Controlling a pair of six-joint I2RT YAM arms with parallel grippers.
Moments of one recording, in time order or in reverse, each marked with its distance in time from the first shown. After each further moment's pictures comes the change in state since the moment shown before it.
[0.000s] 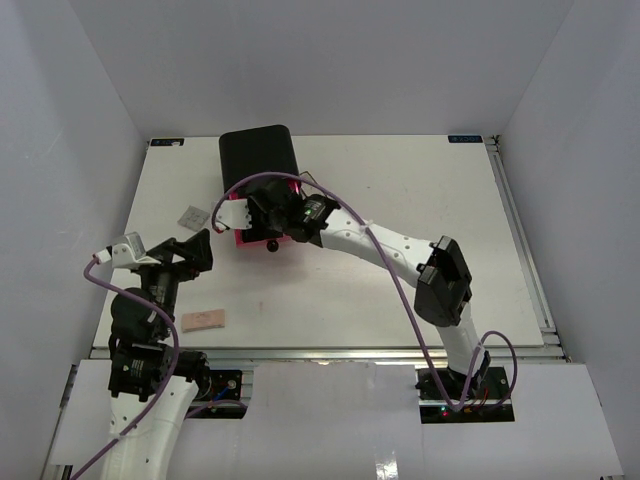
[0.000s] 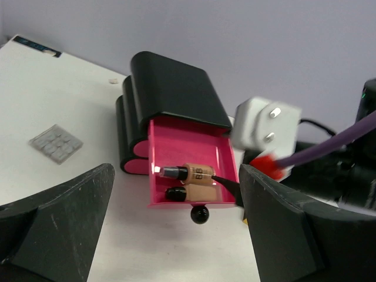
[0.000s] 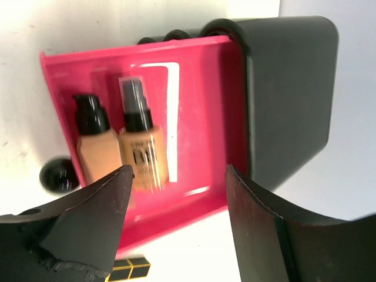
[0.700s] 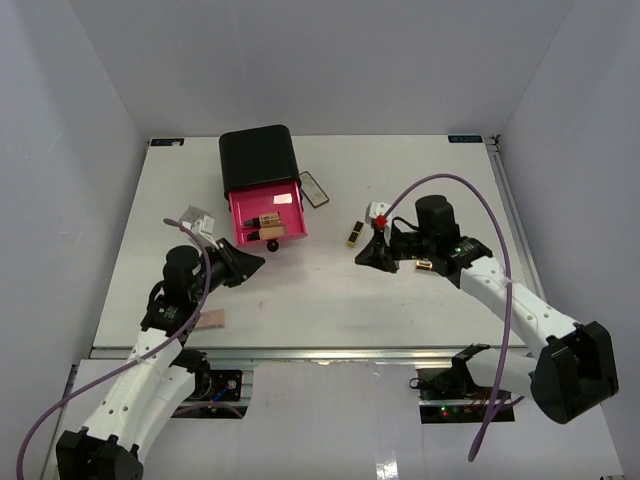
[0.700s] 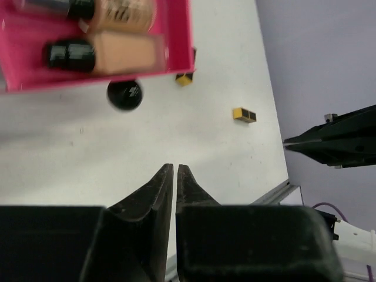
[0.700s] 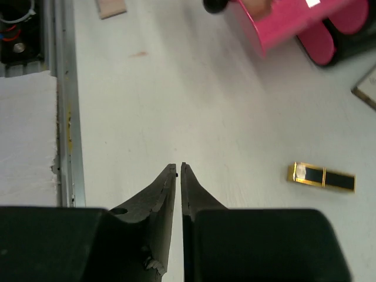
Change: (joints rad) left arm -0.110 0.411 -0.188 0.143 0.487 -0.316; right arm -0.592 -0.898 -1.147 0.303 -1.000 0.488
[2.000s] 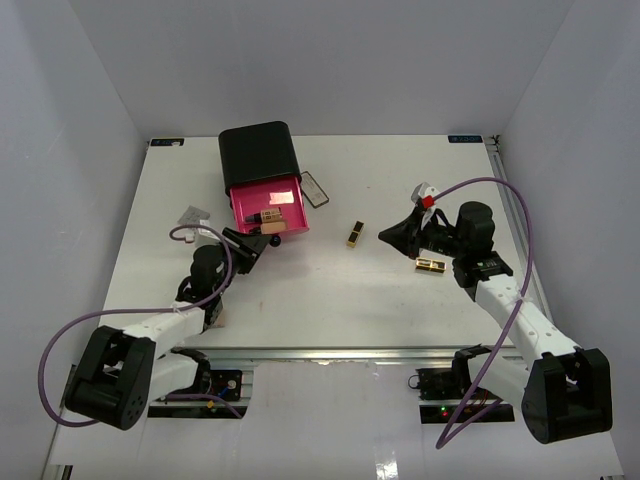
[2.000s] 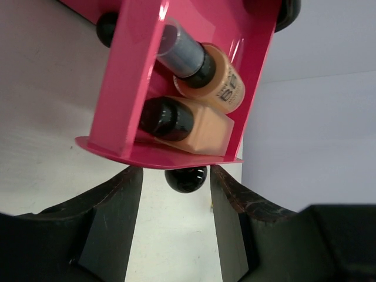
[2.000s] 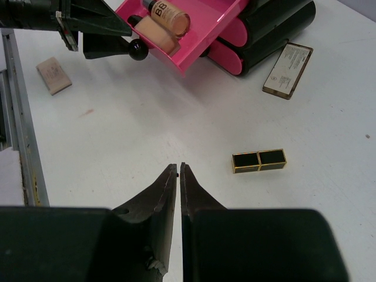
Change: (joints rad) left arm -0.054 0.492 -0.161 0.765 -0.315 -0.390; right arm -0.233 -0.097 -0.167 0.411 -0.034 0.324
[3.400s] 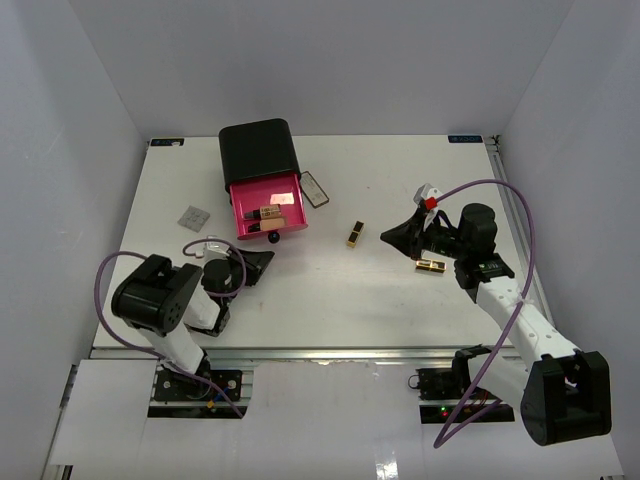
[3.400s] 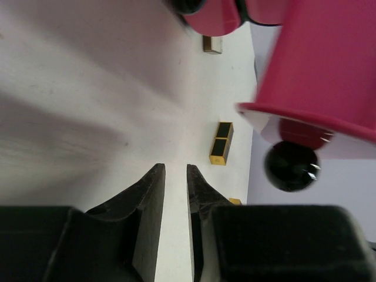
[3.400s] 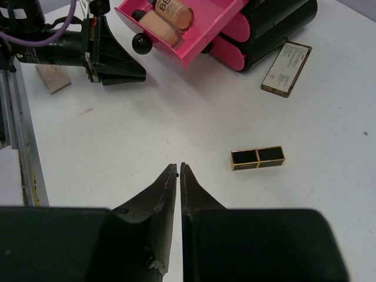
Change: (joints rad) left arm -0.001 0.527 -0.116 0.617 0.034 -0.074; right arm -0.021 -0.011 -0.017 0.007 -0.015 -0.001
